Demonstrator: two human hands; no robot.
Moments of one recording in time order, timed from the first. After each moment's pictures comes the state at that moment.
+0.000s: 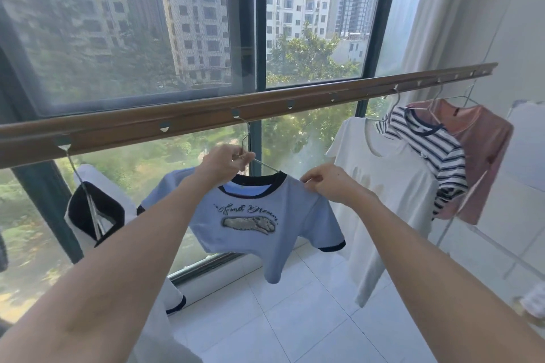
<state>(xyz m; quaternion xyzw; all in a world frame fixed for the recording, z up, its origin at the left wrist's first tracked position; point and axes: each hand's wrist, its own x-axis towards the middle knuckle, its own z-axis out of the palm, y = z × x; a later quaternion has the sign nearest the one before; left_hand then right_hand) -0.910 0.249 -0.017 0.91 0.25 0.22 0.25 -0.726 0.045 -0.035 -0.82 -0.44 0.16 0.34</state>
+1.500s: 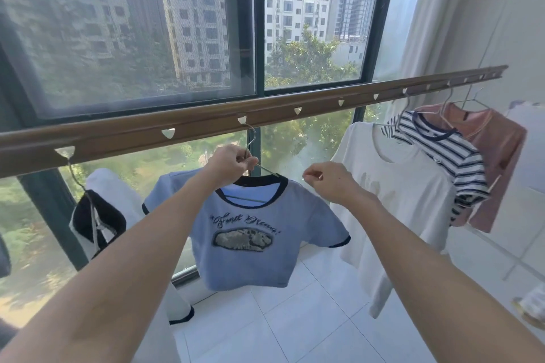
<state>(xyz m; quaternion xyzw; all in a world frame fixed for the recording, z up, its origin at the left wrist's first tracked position) -0.903 0.225 -0.008 0.89 0.26 0.21 0.30 -0.733 0.033 -0.030 -0.84 -0.45 0.06 0.29</state>
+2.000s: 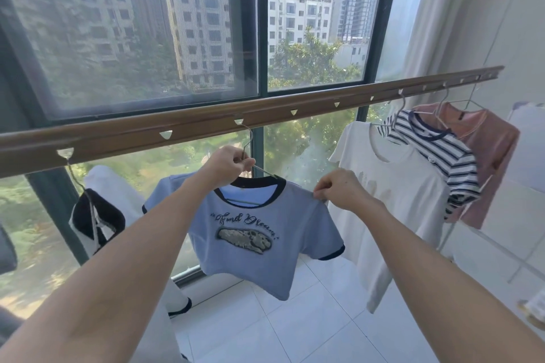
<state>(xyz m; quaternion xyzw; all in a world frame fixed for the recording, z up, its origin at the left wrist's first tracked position) -0.918 0.227 -0.006 0.89 0.27 0.20 0.30 -0.734 0.018 -0.033 -0.84 -0.42 0.11 0.31</state>
